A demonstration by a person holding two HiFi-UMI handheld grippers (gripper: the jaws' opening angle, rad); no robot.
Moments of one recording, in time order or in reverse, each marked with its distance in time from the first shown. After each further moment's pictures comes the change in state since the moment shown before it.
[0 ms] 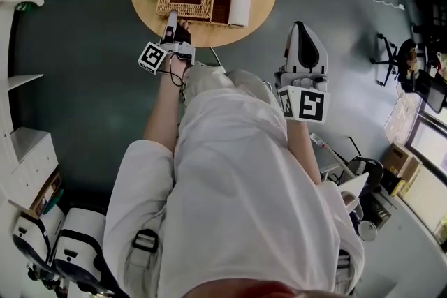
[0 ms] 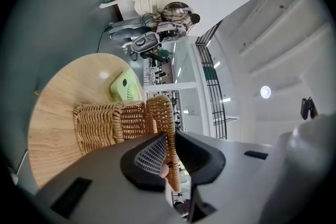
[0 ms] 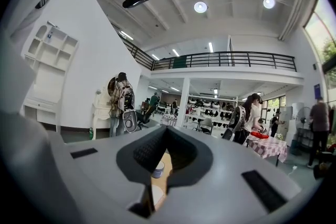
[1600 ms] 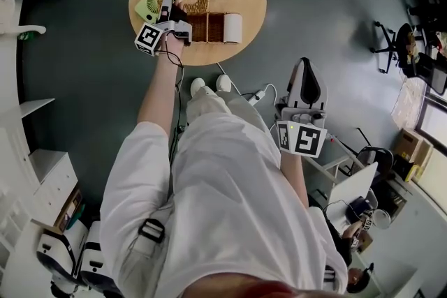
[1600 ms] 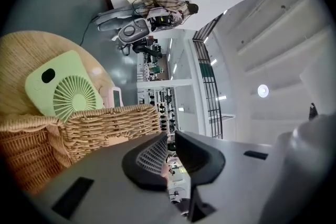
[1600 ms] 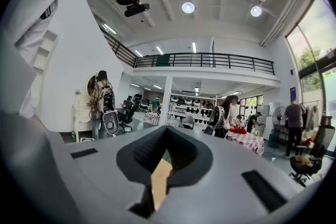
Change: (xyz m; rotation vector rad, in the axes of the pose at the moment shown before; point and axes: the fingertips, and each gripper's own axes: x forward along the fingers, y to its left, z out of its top) left arm 0.149 -0.063 0.037 0.028 0.044 -0.030; right arm -0.039 -0.031 0.052 0.039 0.052 -0.216
